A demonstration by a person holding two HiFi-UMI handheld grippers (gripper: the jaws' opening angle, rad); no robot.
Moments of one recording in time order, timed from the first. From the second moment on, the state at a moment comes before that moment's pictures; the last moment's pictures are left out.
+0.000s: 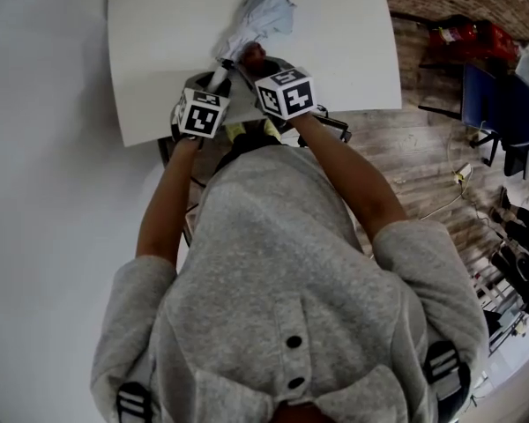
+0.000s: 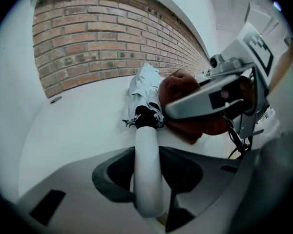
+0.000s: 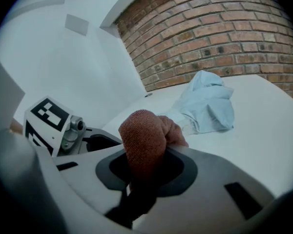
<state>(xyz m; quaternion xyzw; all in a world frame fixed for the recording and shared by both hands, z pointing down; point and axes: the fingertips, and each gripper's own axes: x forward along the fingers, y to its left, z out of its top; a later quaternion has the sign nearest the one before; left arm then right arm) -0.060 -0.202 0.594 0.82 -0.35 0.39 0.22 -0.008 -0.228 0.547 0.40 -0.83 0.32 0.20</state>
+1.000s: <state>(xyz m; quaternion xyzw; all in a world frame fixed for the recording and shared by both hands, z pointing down) -0.071 -0.207 0.548 0.83 -0.40 0.33 0.19 0.042 -0.173 0.405 0.37 -0.91 0.14 0.11</state>
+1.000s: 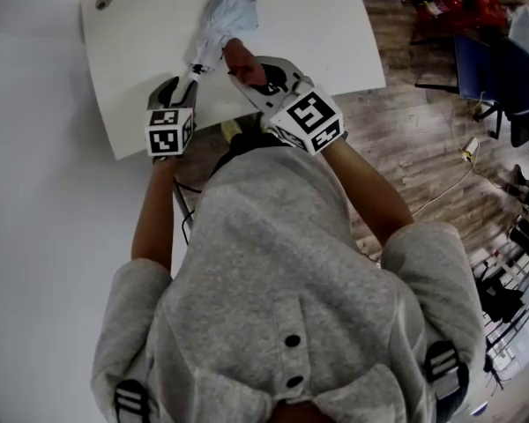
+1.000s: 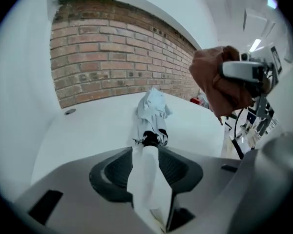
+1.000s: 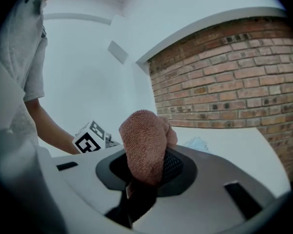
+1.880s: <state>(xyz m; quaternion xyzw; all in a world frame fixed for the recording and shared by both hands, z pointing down) -0.057 -0.202 0.359 0.87 -0.48 0.12 0.10 0.232 -0.163 0.301 0.60 -0.79 0.05 0.09</state>
